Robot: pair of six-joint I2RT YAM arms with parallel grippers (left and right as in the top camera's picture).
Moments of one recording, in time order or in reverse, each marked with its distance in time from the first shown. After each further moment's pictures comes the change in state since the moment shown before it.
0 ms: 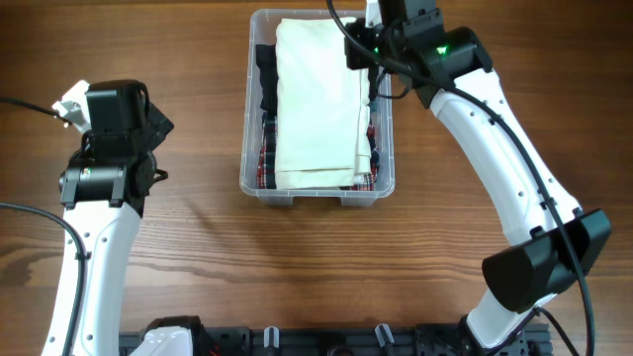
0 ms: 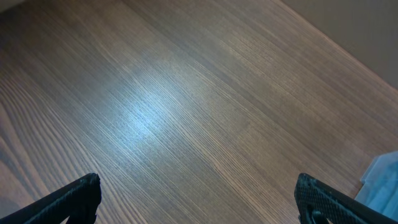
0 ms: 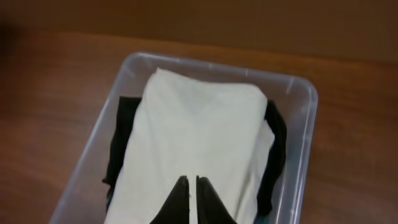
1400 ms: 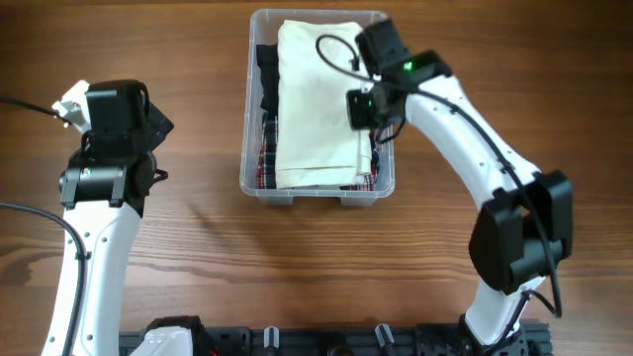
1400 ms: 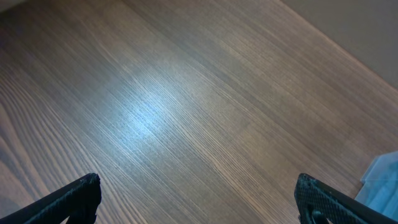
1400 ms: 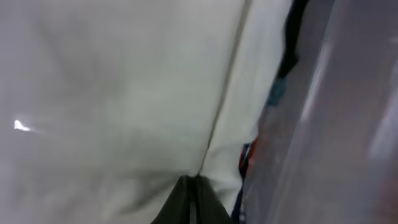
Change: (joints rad) left arm 0.000 0.000 0.000 0.000 0.000 0.000; right arm -0.001 0.100 -0.289 -0.145 -0.046 0.039
